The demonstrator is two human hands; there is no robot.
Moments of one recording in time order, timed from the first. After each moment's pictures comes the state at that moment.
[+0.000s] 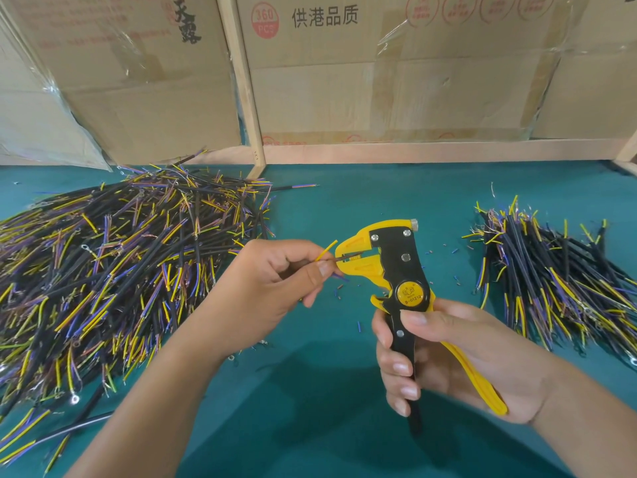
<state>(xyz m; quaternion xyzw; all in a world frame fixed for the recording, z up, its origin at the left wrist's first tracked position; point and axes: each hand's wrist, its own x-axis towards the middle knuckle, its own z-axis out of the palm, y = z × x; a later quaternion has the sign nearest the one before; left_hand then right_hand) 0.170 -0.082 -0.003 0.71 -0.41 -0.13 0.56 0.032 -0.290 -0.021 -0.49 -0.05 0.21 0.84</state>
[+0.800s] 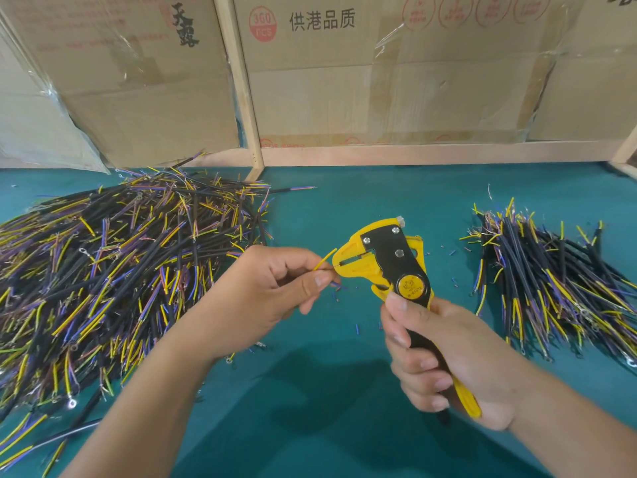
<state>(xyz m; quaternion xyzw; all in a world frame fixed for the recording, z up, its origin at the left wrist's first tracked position) 0.177 -0.077 -0.008 0.72 -0.43 -0.17 0.53 0.032 -0.273 -0.016 -0.56 0.08 0.15 0.82</state>
